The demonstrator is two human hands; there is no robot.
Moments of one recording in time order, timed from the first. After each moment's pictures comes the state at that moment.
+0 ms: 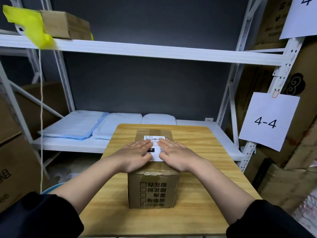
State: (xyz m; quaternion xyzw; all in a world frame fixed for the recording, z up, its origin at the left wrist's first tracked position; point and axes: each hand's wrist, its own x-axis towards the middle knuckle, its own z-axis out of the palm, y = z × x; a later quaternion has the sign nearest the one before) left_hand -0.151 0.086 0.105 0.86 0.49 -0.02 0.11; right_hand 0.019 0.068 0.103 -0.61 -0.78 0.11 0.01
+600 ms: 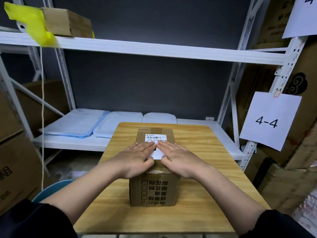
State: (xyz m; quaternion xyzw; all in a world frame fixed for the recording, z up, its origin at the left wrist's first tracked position) left_hand -0.153 0.069 0.101 0.88 0.47 -0.01 0.09; right_hand 0.017 0.049 0.099 -0.58 -0.81 0.09 0.02
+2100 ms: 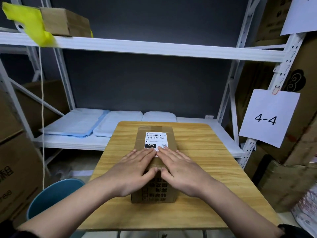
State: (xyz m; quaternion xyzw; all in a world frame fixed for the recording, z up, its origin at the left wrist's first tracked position) left_hand -0.162 0.034 0.086 0.89 0.46 0.03 0.07; right_hand 0.015 0.005 0.090 -0.57 -0.82 0.06 0.04
